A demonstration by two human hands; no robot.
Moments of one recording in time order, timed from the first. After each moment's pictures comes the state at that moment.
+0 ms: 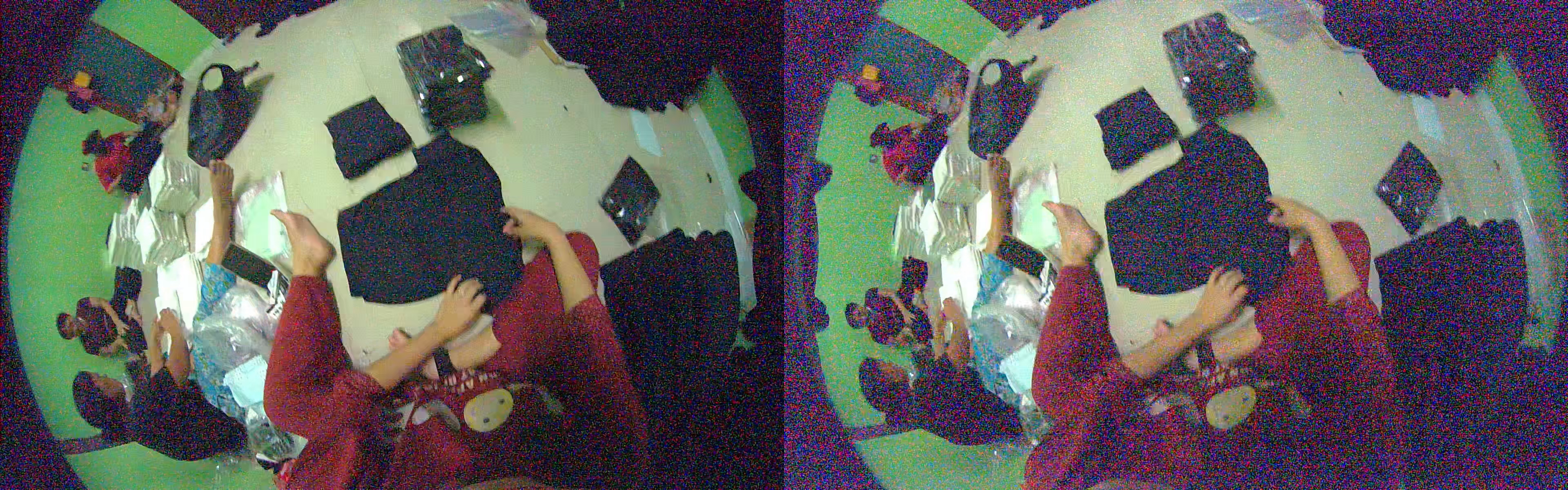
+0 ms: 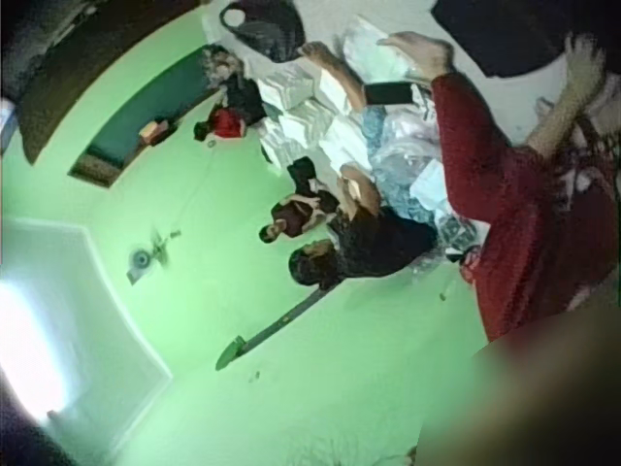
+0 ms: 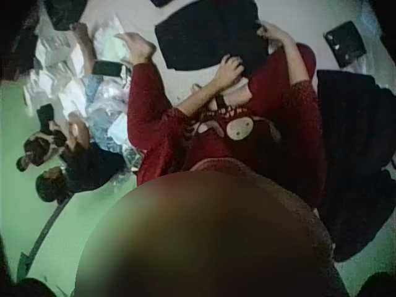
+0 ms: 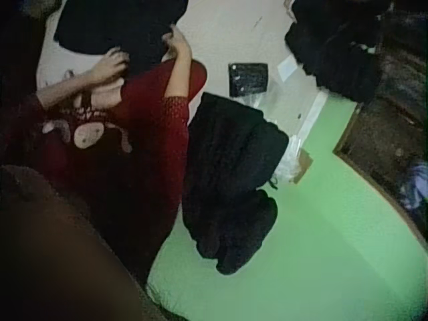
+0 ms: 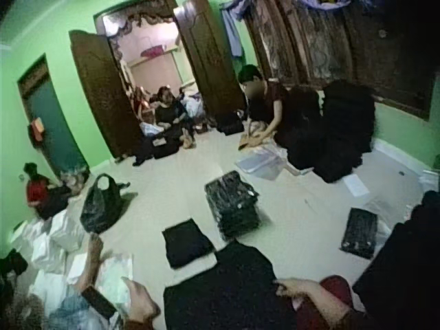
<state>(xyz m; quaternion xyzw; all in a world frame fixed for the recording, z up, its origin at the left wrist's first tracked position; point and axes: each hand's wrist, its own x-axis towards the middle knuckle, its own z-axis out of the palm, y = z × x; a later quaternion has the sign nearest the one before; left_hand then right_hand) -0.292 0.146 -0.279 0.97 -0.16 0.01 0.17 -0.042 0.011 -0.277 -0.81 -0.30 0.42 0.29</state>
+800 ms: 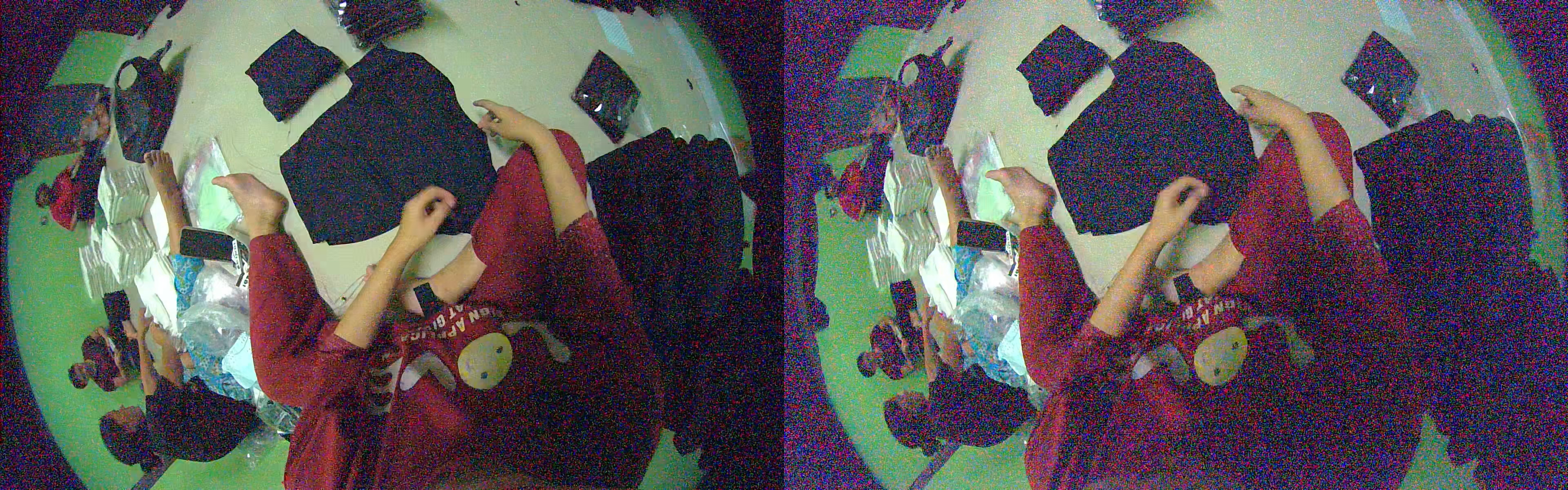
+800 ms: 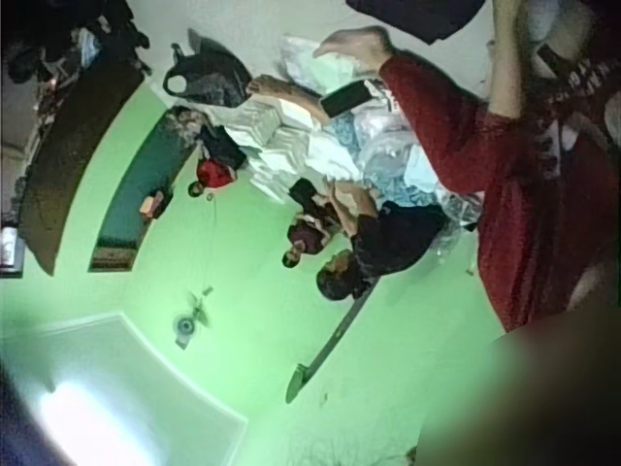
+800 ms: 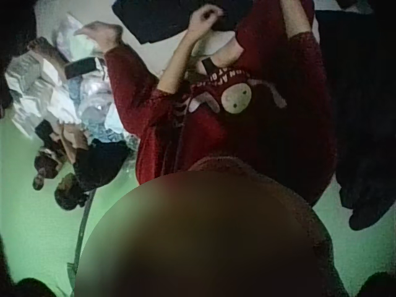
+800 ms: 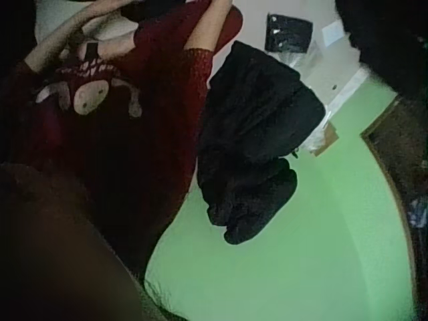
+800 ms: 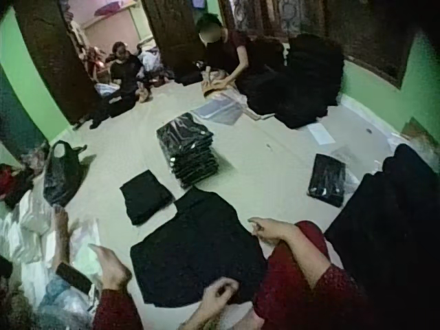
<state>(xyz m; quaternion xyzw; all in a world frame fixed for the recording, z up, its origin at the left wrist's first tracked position) -0.266 0.159 -0.248 0.77 0.08 -0.06 0.63 -0.036 -0.014 -0.270 -0.82 -0.27 0.35 0.35</state>
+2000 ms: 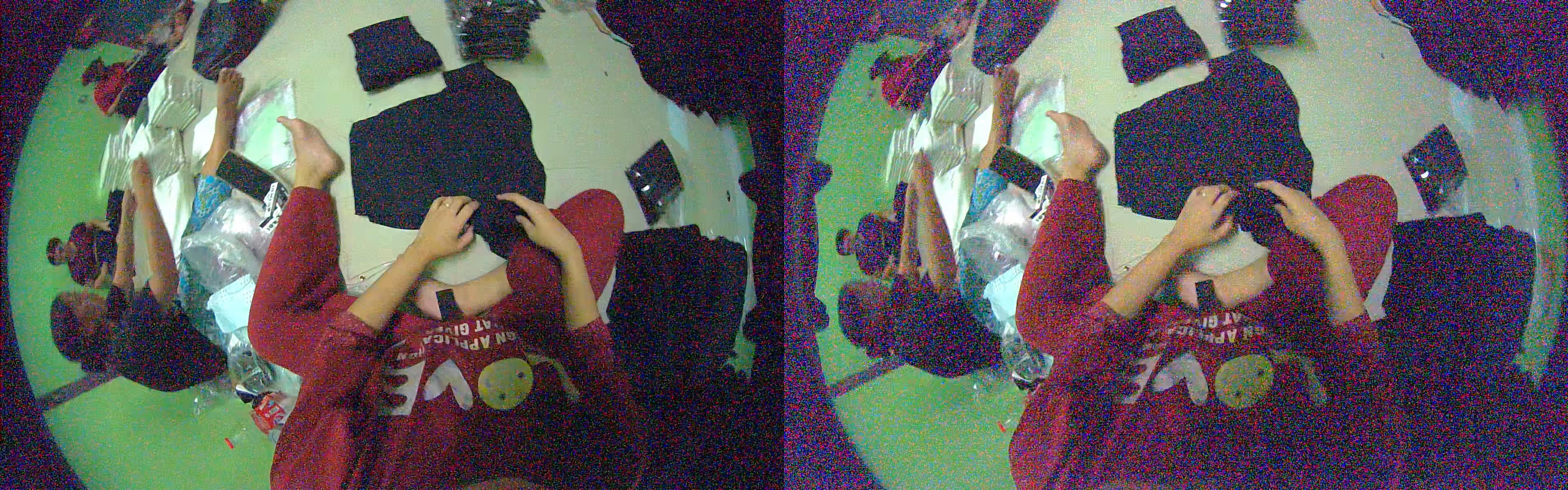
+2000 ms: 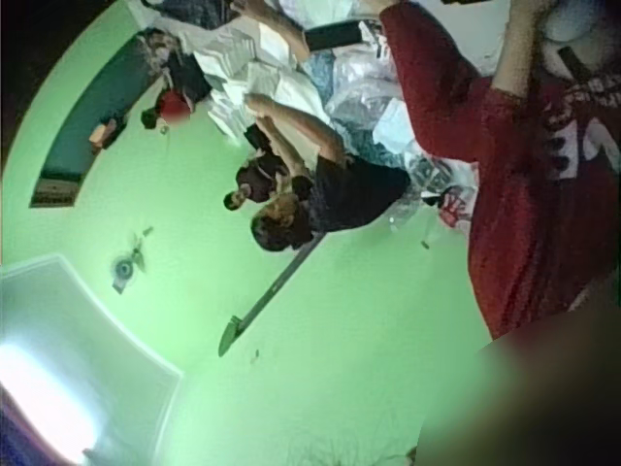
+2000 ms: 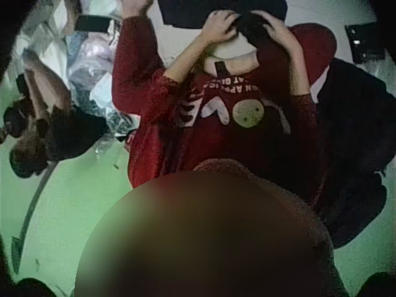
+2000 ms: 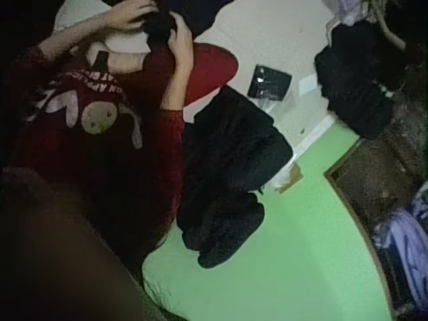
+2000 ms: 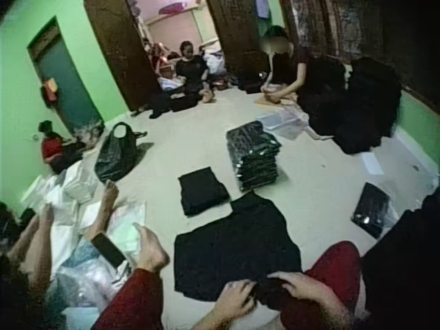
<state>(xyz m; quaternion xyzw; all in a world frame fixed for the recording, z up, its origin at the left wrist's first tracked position) -0.298 0.193 -0.249 0.96 -0.05 0.11 0.25 -0.169 0.013 -0.199 -0.76 -0.42 0.33 0.37</state>
